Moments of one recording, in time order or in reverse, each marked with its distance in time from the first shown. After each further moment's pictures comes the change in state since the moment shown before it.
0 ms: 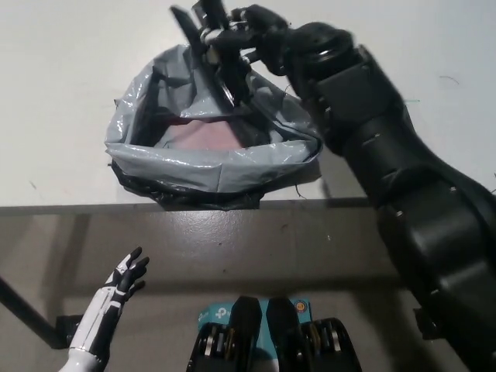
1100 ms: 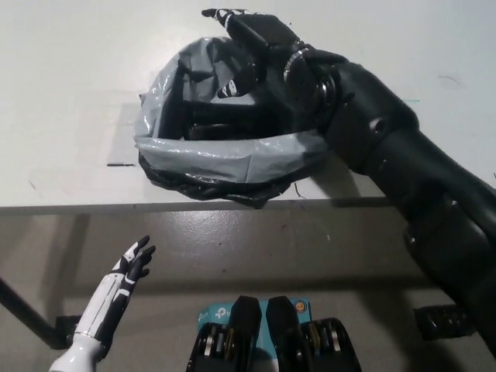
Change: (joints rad) left_arm -0.054 0.025 -0.022 0.006 0.031 0.011 -0.004; right_arm 0.050 -0.103 0.492 -0.009 -0.388 -0.458 -0.095
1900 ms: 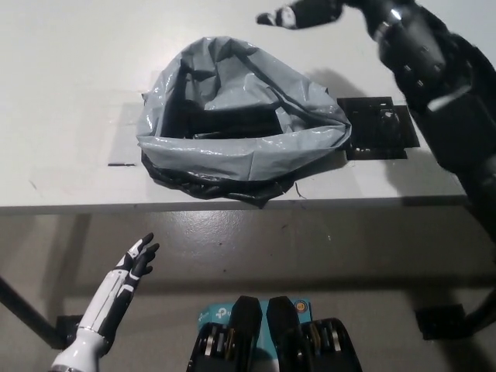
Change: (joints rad) left_arm -0.023 -0.002 -0.003 0.026 0.006 0.004 -0.013; right_arm 0.257 -0.223 -0.349 -0.668 0.087 -0.015 0.077
